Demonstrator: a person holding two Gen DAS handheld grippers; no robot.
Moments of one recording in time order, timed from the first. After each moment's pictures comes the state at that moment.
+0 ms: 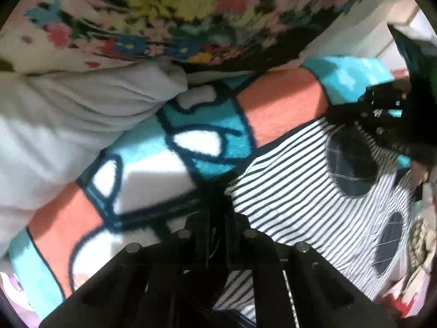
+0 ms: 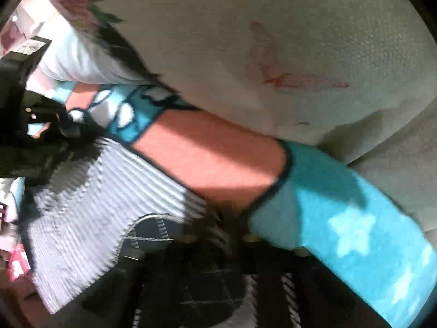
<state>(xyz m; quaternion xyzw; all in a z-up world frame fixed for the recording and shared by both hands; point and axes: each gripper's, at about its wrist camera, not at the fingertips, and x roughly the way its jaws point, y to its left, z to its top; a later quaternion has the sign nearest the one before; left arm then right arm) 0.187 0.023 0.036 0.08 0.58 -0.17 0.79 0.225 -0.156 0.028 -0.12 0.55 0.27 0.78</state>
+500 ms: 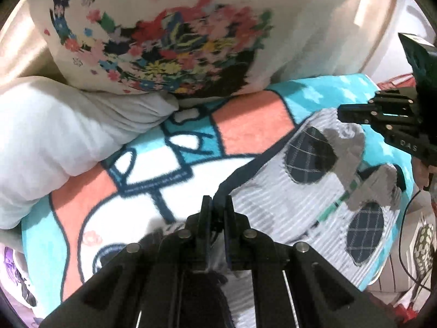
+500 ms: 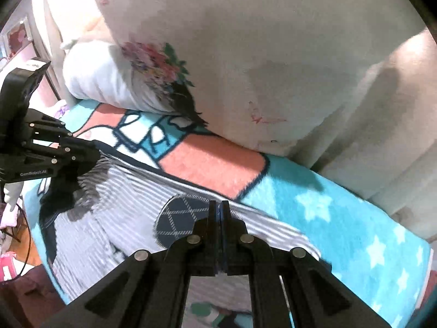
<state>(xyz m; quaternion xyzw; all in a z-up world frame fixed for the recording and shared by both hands) 0.105 0.021 0.091 0.08 0.50 -0.17 0.84 0.146 -0.177 0.108 -0.12 0.47 0.25 0.84</state>
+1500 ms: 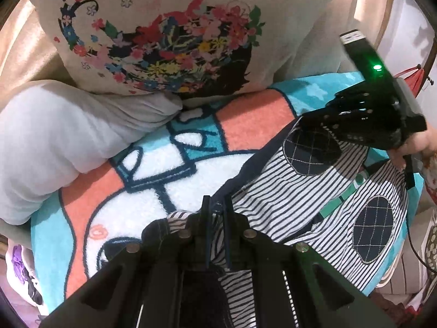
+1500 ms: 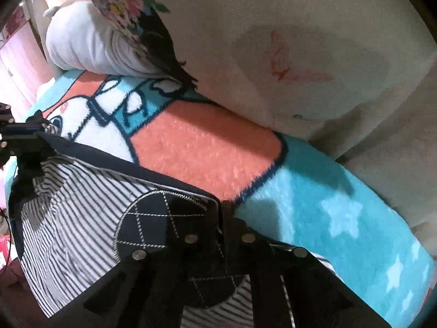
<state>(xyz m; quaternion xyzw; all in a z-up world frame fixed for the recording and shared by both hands) 0.105 0.006 0.080 0.10 0.49 -0.14 0.85 0.193 -0.152 0.038 -0.16 0.51 0.25 0.80</state>
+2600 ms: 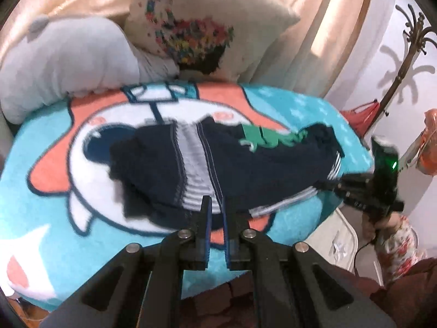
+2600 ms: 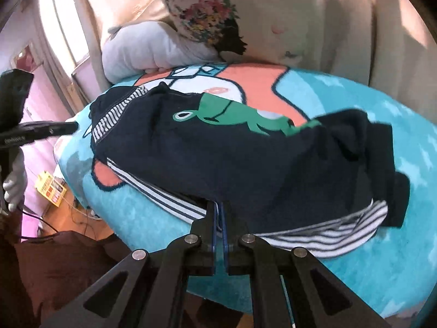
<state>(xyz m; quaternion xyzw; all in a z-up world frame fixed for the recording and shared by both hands) -0.079 0.073 0.090 -0.05 0.42 -0.19 0.88 -0.059 -0.190 0.034 -0.02 0.45 0.24 0.86</state>
